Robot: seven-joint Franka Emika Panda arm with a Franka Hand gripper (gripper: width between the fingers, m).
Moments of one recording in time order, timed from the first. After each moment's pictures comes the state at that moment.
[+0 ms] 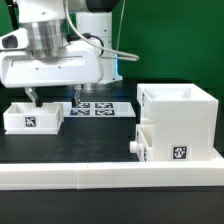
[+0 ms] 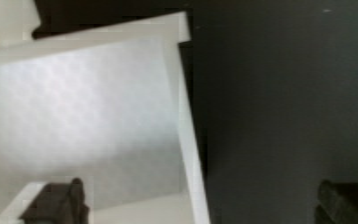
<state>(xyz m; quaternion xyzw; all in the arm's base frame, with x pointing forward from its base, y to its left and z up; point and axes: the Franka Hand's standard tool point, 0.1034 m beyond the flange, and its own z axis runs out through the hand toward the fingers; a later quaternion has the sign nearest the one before) 0.421 -0.098 0.042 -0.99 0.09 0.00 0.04</state>
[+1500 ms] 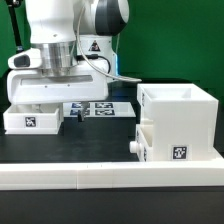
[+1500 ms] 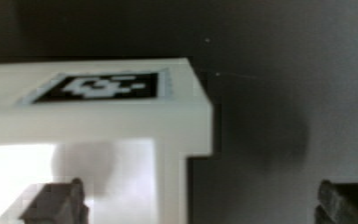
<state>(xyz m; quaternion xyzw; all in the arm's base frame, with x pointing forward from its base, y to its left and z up) 0.410 -0.090 0.006 -1.00 0.03 -0.02 0.03</state>
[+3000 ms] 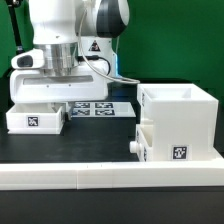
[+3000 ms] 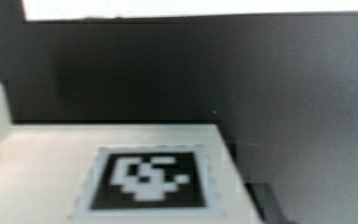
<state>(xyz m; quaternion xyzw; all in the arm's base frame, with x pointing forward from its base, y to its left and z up) 0.391 -0.090 0.002 -1.00 0.02 -0.01 0.02</state>
